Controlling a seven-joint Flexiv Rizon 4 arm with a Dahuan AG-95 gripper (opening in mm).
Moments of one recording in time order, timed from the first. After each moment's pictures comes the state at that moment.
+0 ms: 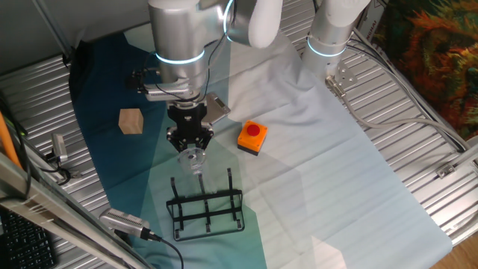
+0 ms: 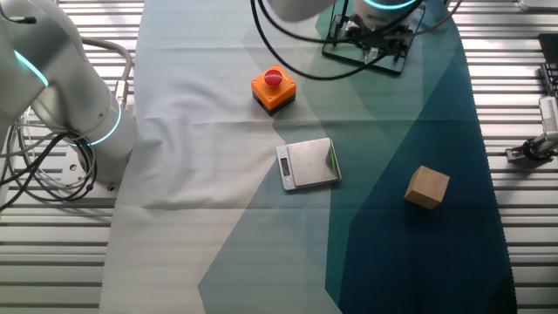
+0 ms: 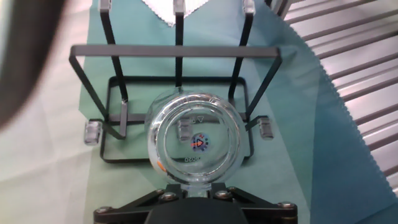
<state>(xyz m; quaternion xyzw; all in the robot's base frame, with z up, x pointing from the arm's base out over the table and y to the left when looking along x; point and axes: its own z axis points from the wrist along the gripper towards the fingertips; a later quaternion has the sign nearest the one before) 0.550 0.158 0.151 -0.57 0.81 0.09 0.15</state>
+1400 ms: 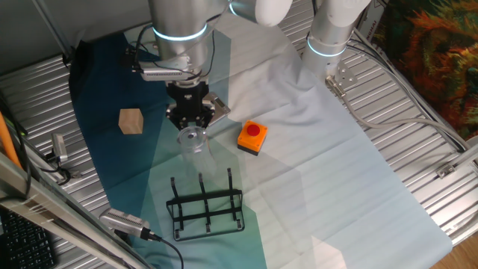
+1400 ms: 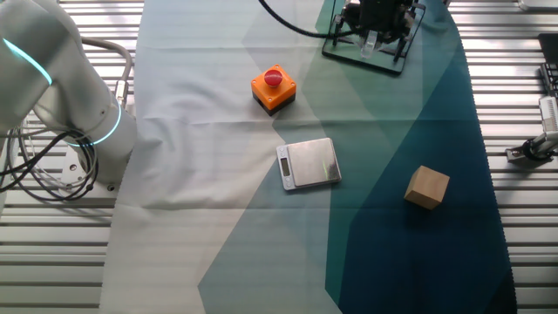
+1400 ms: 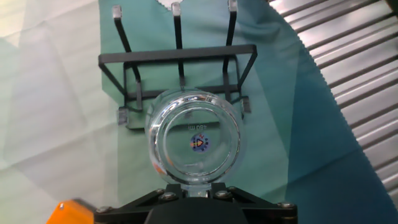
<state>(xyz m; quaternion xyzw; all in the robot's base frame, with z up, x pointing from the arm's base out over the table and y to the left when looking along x) 0.527 0.127 0.211 -0.56 0.82 0.05 0.09</state>
